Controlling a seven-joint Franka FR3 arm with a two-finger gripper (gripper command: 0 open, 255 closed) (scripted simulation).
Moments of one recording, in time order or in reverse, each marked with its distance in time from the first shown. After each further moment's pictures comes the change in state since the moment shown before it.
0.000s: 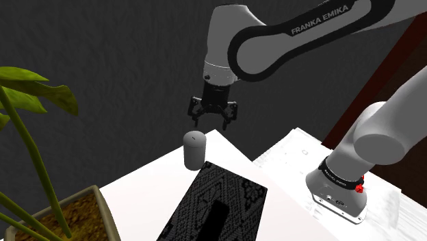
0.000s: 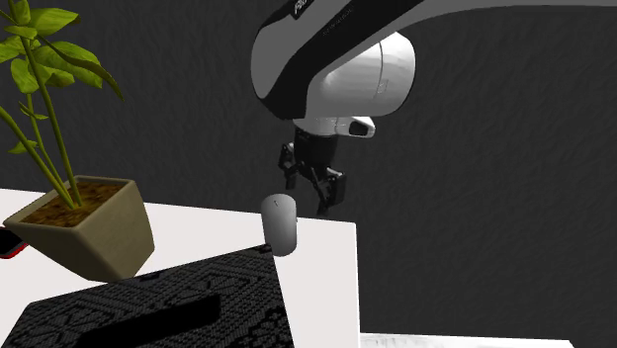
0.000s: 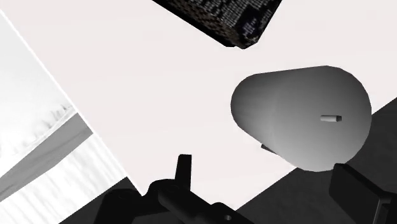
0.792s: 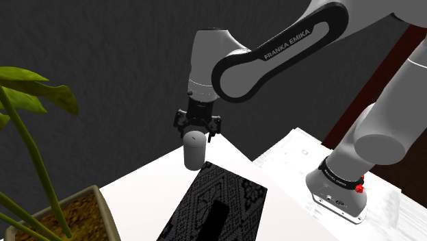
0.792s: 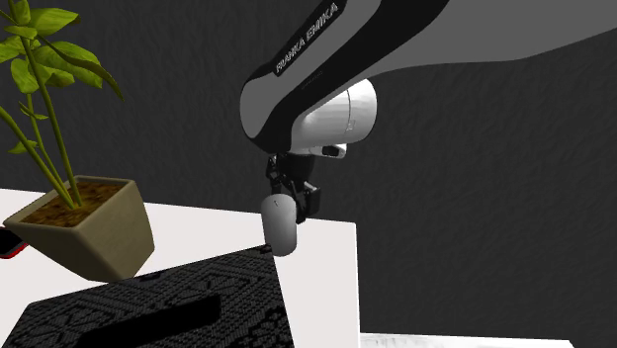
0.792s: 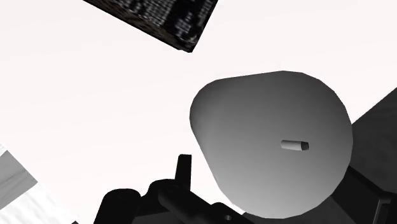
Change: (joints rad) arm 0.009 0.205 0.048 0.058 -0.103 0.166 0.165
